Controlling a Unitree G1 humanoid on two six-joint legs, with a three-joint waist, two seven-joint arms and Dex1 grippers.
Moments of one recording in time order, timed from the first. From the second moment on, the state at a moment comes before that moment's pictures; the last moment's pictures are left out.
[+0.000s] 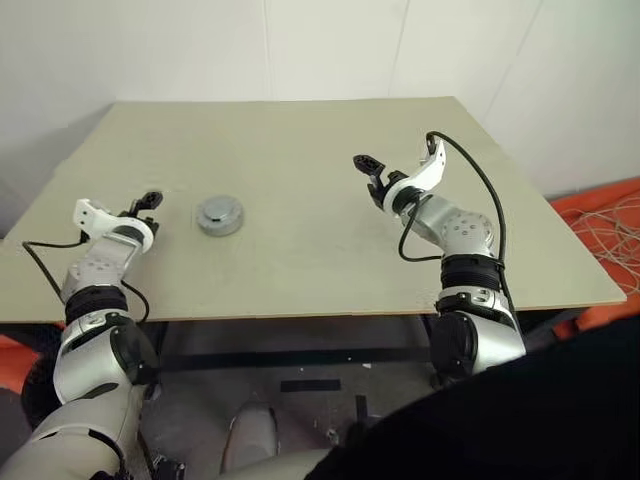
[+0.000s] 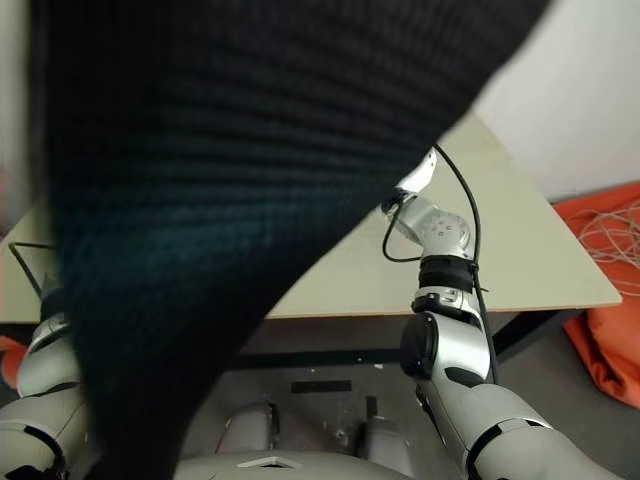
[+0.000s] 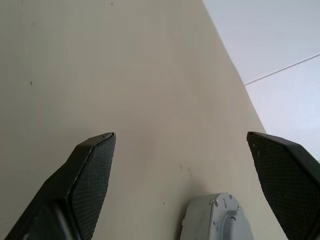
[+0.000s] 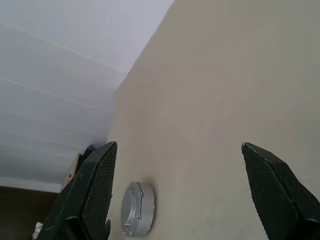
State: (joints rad) left arm -0.75 0.46 0.71 0.85 -0.76 0.53 -0.10; right arm -0.90 -0.09 -0.50 0.58 0.82 0.79 0.02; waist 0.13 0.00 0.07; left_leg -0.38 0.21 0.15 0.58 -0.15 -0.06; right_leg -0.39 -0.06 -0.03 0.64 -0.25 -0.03
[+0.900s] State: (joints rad) left arm -0.48 0.39 0.08 0.18 -0.52 0.50 -0.69; right arm -0.45 -0.33 0.02 0.11 0.36 0.44 0.47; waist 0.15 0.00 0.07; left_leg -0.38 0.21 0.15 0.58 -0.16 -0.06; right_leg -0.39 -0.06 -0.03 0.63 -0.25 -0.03
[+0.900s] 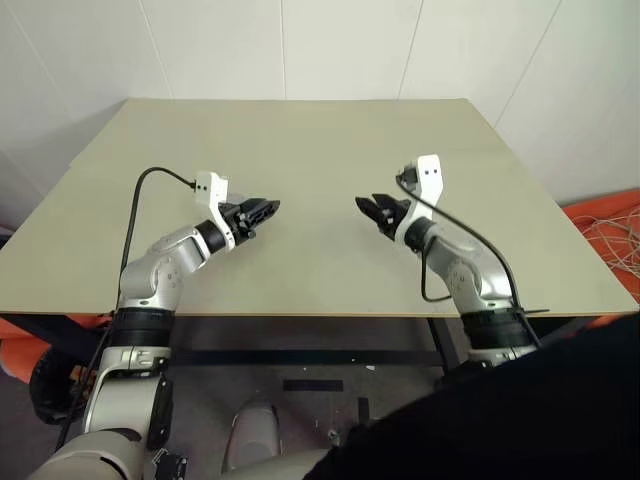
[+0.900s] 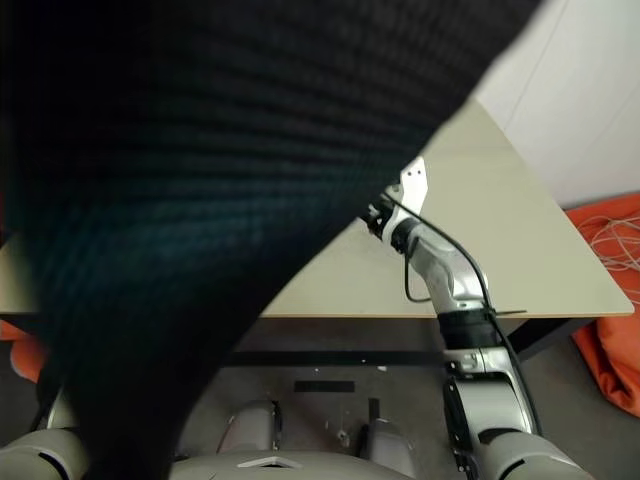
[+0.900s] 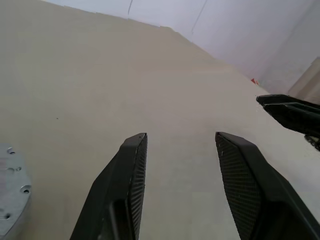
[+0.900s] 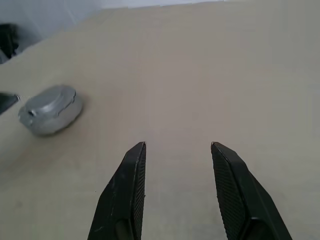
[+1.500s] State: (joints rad) left arm -0.38 0.38 0.02 0.22 -0.30 0.11 -0.73; right arm -0.40 -0.35 0.04 0.15 0.19 0.19 0.53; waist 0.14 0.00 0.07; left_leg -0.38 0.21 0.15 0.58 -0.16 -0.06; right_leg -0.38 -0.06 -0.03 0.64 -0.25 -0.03
